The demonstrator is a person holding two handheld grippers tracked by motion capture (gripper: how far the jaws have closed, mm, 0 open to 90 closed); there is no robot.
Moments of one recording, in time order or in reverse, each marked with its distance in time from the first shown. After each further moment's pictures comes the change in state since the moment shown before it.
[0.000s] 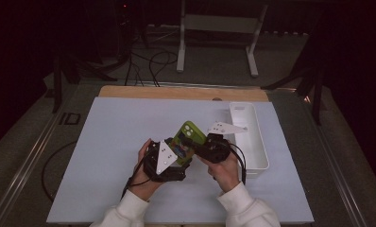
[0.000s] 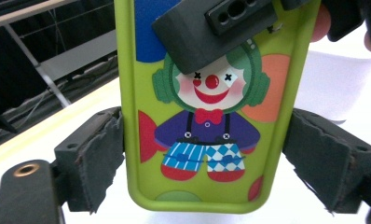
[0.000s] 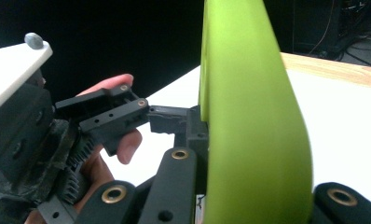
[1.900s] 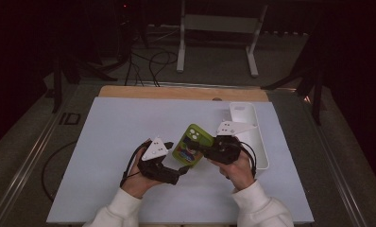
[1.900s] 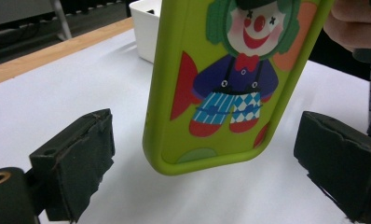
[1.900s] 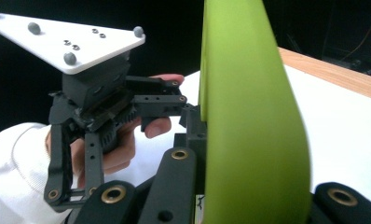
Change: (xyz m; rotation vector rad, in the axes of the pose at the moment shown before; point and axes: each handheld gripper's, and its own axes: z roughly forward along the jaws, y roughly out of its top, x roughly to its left) left arm 0.025 -0.003 -0.003 0.046 -0.322 -0.159; right arm 0.000 0.014 -0.028 0.060 0.122 -0.121
